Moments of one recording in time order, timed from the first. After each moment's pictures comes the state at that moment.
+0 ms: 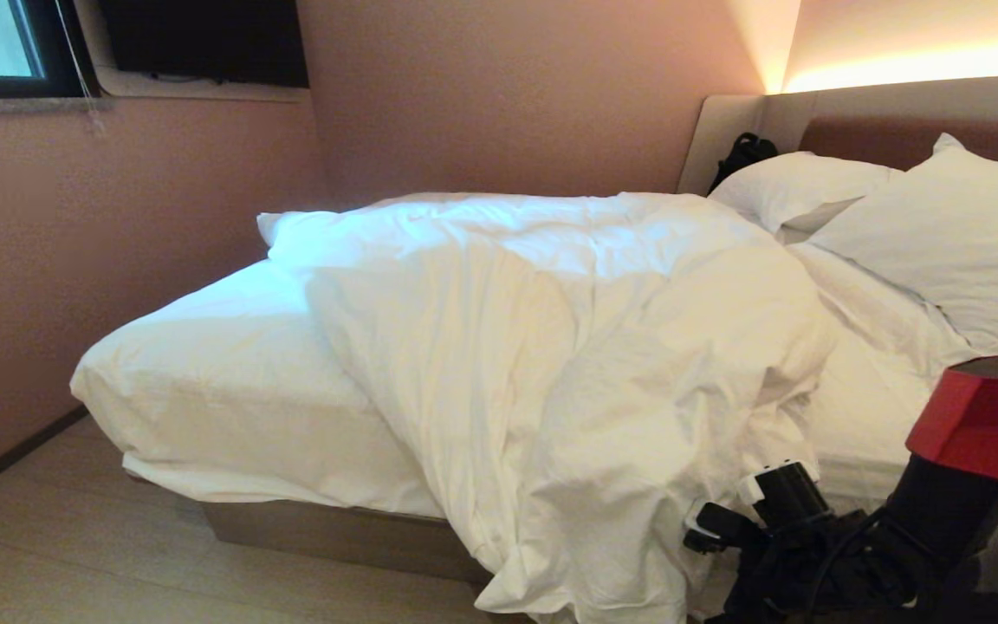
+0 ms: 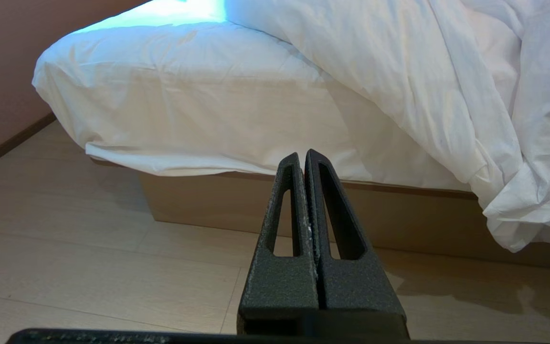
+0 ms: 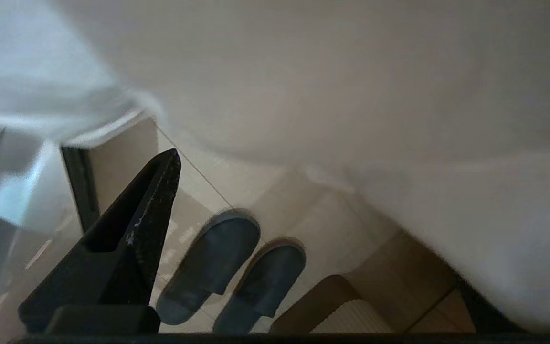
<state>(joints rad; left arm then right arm) 0.01 0.00 0.00 0.01 -0.01 0.00 0.30 2.15 -0.55 -0.54 -0.03 -0.54</state>
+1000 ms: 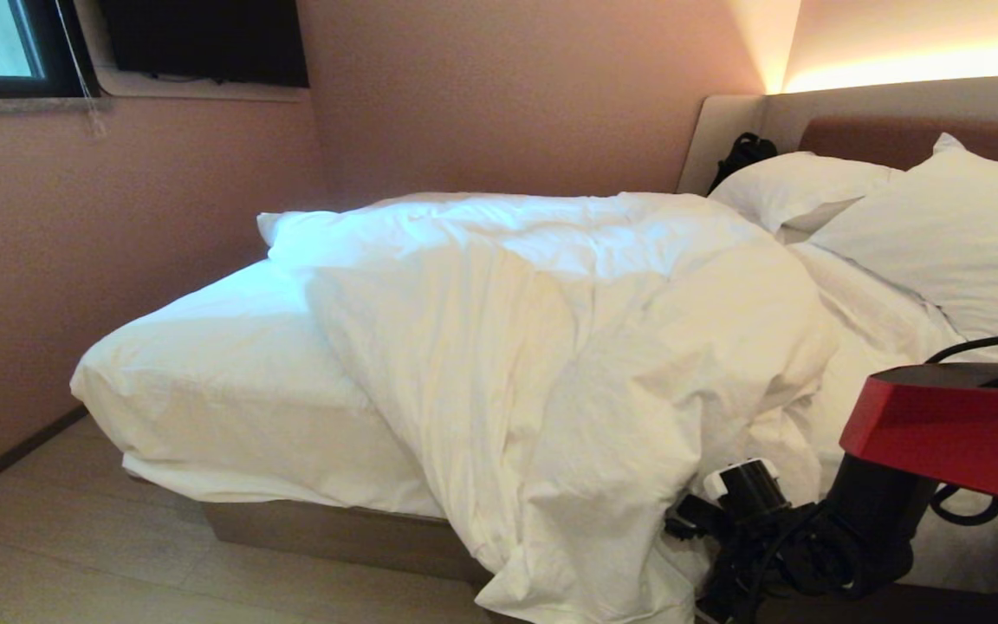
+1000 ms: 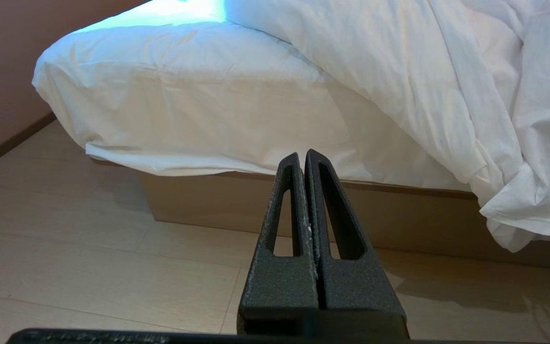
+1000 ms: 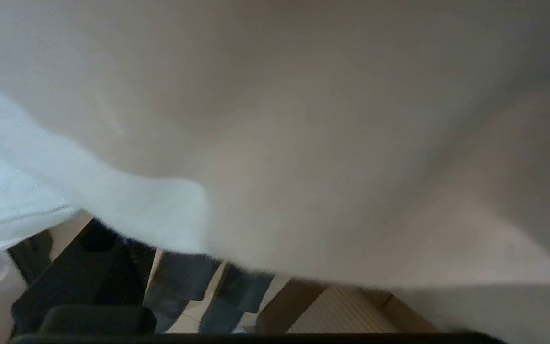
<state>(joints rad) 0.01 0.00 0.00 0.01 -0.01 0.00 0.31 2.30 -0.68 -0.55 -0.19 -0.50</state>
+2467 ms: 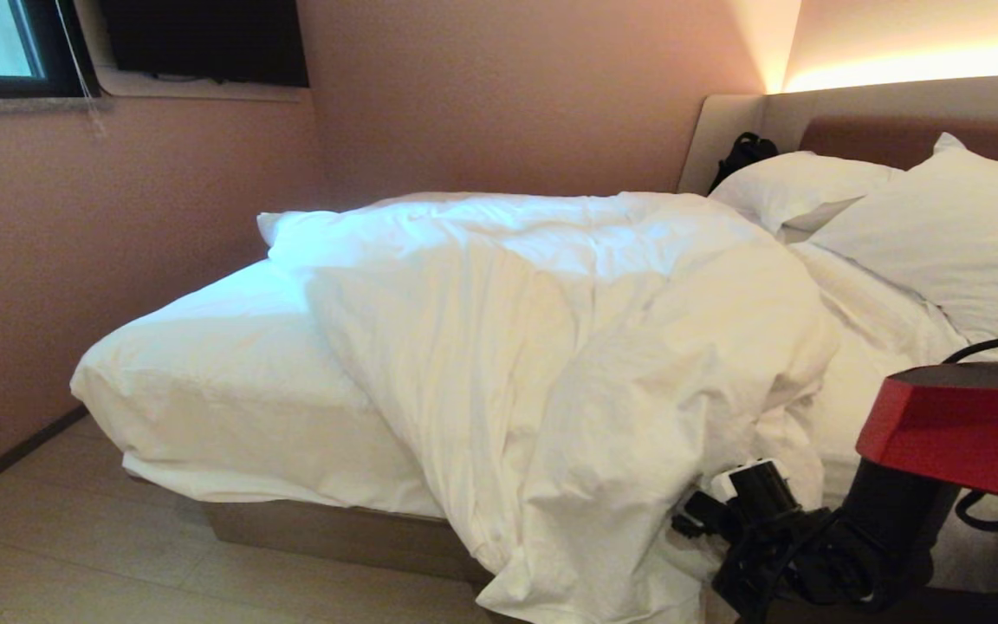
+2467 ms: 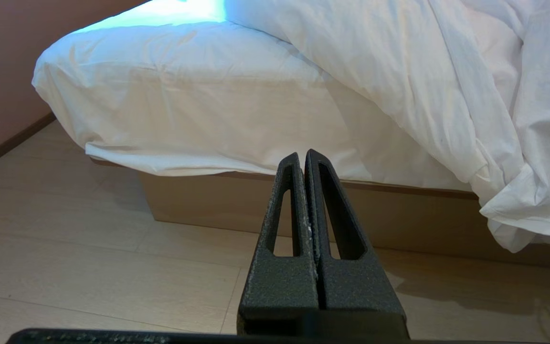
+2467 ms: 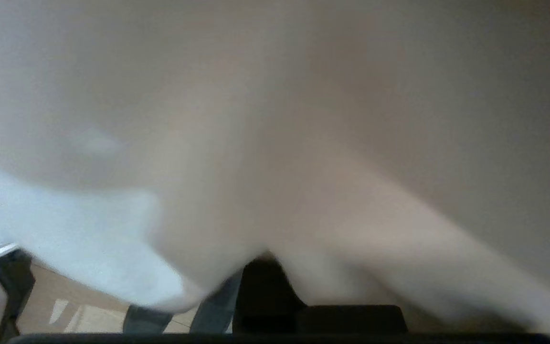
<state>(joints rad) 0.01 0.00 0.00 0.01 -0.01 0.00 0.33 2.24 -0.61 -0.62 -0.27 -0.49</state>
